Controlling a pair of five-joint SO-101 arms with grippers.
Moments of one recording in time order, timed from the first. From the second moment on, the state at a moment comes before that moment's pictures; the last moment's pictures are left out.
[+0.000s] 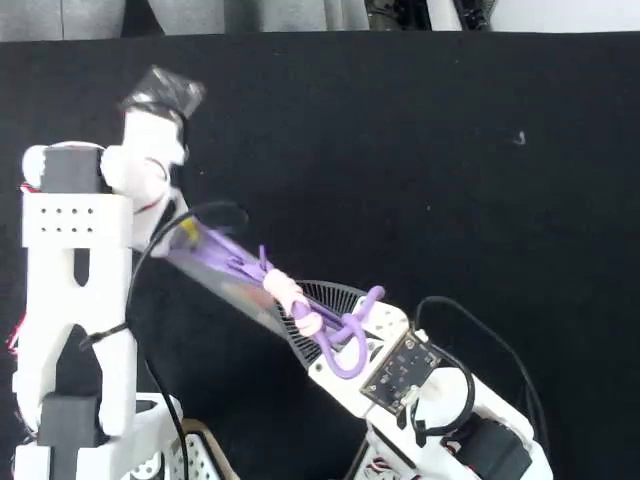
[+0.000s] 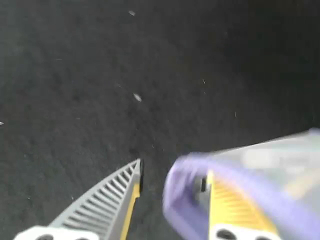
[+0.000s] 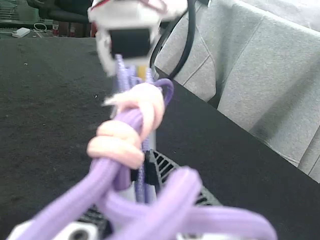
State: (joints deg) left arm -4.8 -18.6 -0.7 100.5 -25.0; right arm -44.0 -102.1 64.0 61.0 14.3
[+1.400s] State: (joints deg) left arm 0.9 -24.1 4.6 100.9 -22.9; right arm -44.0 -102.0 52.4 62.0 14.5
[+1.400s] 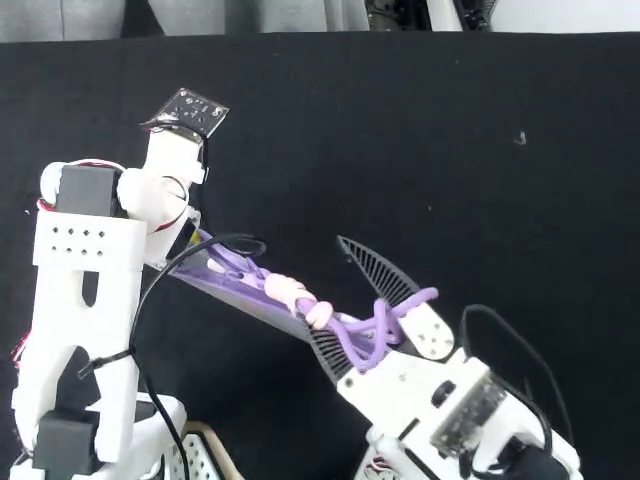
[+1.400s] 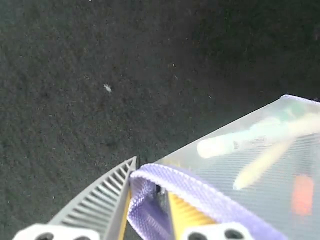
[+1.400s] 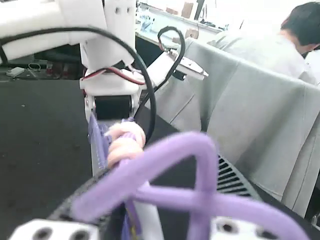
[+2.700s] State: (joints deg) left arm 6.2 -25.3 2.7 100.9 -19.4; right arm -43.8 -103.3 34.0 70.0 16.6
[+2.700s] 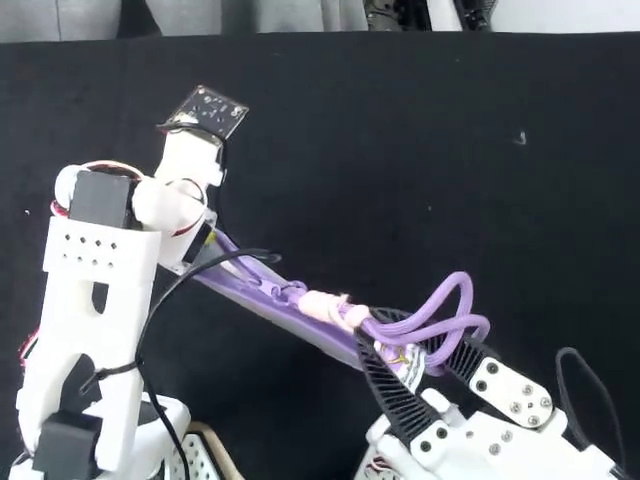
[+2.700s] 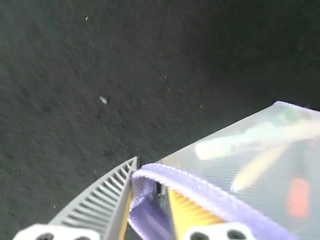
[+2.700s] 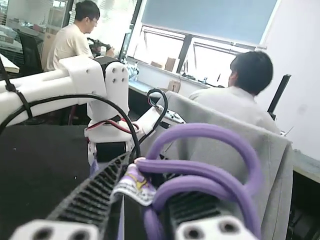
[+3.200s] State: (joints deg) left arm 6.5 -25.2 -32.3 100.9 -15.3; right arm -43.9 -103.4 44.8 58.4 16.9
